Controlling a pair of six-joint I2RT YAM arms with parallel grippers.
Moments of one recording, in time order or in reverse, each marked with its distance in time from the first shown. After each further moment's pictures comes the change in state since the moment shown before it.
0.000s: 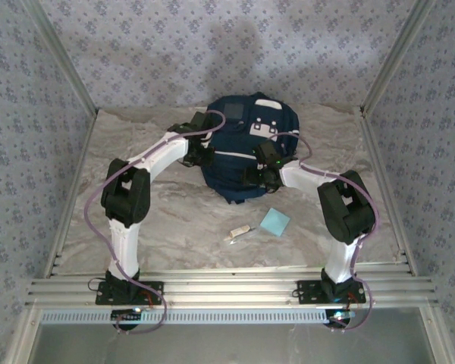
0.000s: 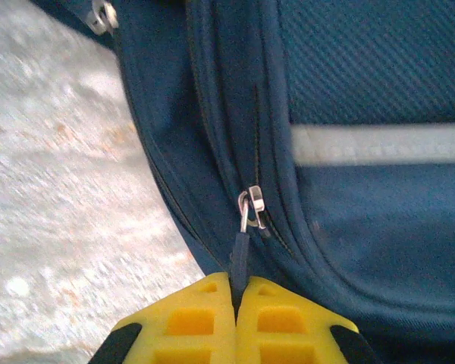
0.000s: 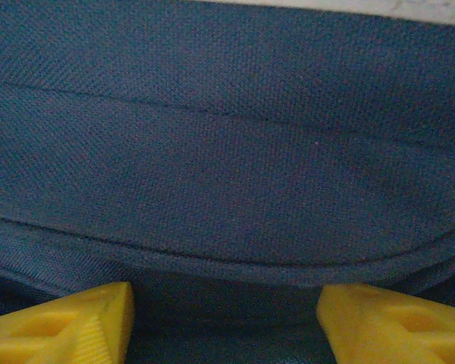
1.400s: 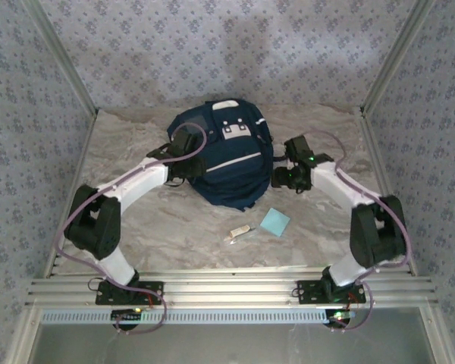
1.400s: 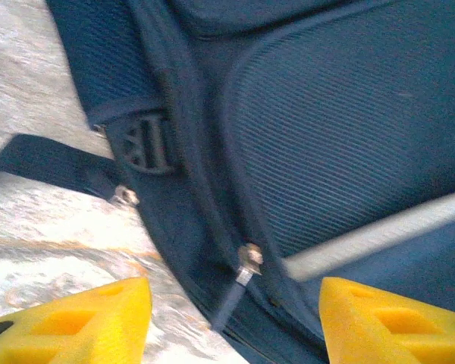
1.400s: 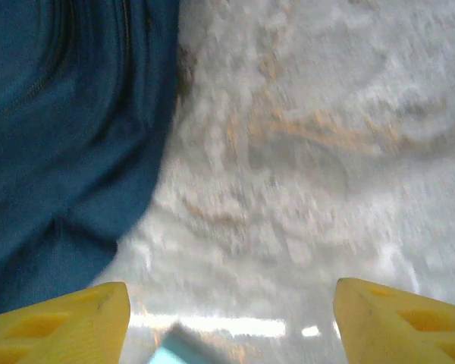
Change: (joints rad) left arm -0.040 -0.421 -0.491 0.278 -0.047 -0.254; right arm -0.180 -0.324 -0.111 -0.291 0.026 -0.175
